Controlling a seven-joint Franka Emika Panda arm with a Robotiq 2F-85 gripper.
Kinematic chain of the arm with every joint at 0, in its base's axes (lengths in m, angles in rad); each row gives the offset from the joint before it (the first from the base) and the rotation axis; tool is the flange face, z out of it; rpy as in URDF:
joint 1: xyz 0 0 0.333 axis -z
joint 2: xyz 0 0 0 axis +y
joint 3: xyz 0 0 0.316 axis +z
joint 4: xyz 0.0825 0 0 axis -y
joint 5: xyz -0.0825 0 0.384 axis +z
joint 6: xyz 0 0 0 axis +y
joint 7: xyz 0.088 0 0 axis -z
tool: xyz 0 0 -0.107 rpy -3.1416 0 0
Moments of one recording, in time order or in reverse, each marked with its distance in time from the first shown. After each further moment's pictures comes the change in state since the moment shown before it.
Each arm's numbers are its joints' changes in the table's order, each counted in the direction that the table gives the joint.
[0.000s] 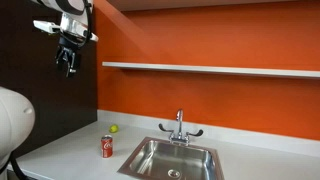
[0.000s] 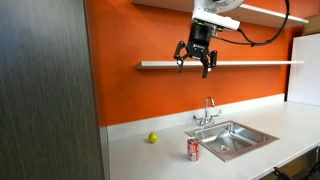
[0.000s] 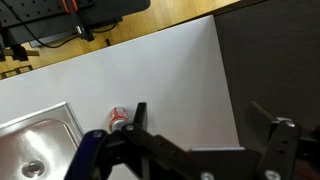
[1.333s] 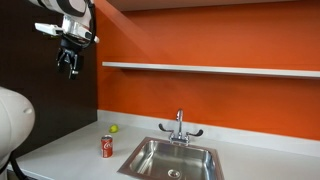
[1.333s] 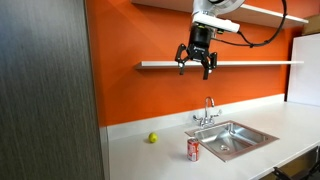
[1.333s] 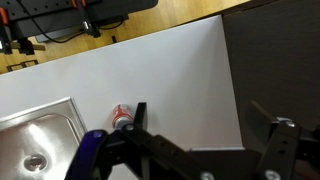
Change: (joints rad) arm 0.001 0.017 0.000 0.000 -0.031 -0.001 -0.035
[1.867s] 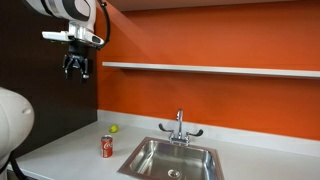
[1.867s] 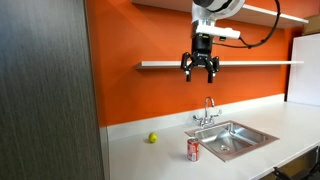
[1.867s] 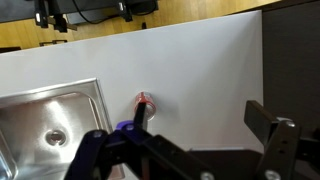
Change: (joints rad) arm 0.016 0.040 -0.003 -0.004 -0.133 -0.015 -0.078
